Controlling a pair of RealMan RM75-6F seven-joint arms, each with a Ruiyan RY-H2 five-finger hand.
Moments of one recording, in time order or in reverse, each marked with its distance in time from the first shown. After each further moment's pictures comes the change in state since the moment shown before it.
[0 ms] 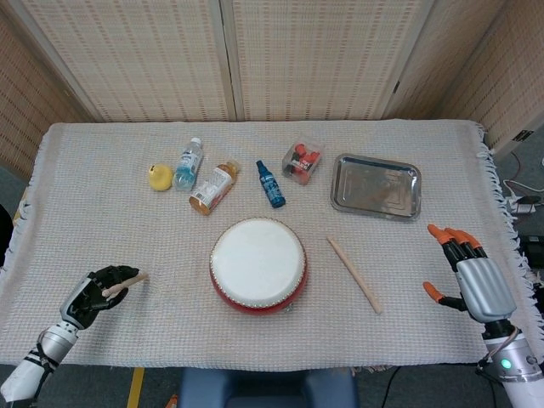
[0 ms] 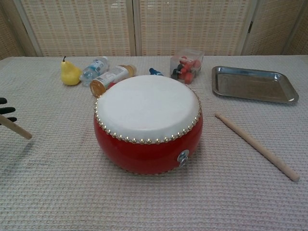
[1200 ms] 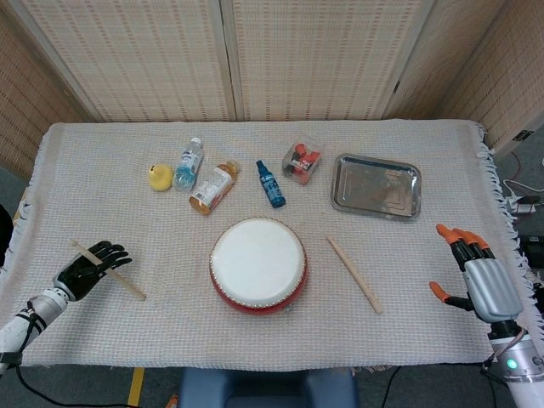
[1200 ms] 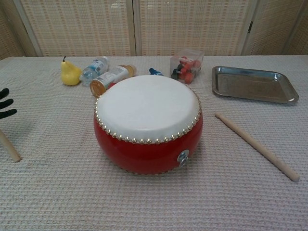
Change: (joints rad) left arm -0.253 -0.006 0.150 0.257 -0.046 -0.173 -0.551; right arm -0.010 -0.002 0.003 0.026 0.022 0.000 0.039
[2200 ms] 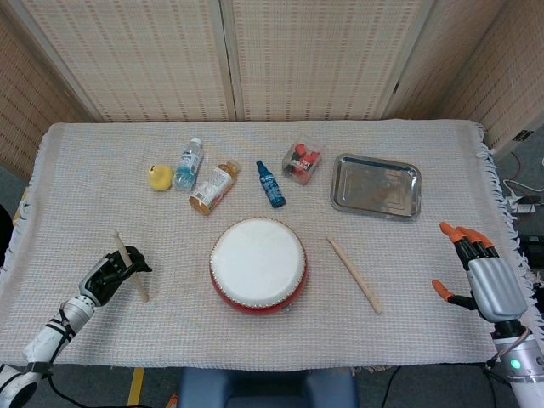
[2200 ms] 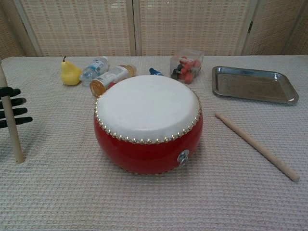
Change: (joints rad) left arm 0.073 -0.080 -0.109 -0.133 -0.068 0.037 0.447; right arm -0.005 0.011 0.006 -0.005 -0.005 0.013 0.004
